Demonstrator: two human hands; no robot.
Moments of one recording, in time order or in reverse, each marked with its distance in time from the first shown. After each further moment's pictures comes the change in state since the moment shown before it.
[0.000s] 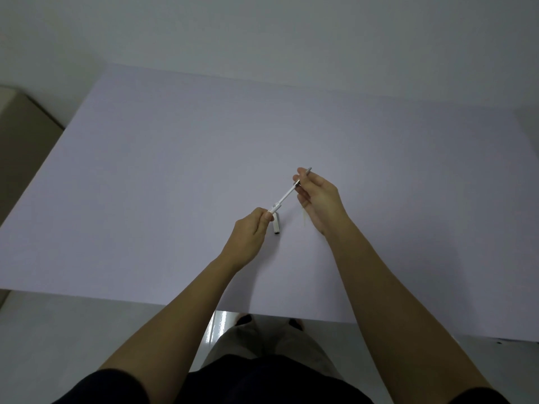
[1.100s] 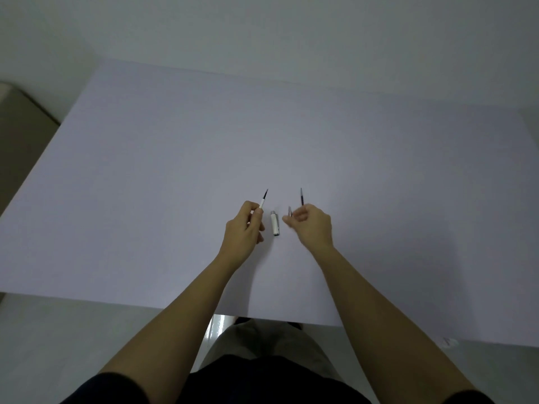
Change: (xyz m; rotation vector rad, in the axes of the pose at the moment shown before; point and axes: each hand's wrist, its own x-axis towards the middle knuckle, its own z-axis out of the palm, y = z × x) left_hand 0.012 -0.014 0.003 -0.259 0.141 -0.097; right_hand 0.008 0.062 -0.017 -0.813 0.166 -0.080
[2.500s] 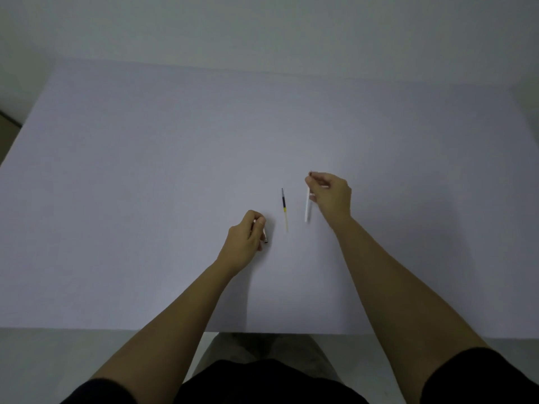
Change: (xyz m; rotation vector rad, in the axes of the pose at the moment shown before) left_hand 0.022 -0.005 0.041 0.173 -0.207 0.008; right_hand 0.082 0.016 -0.061 0.423 0.175 -0.029
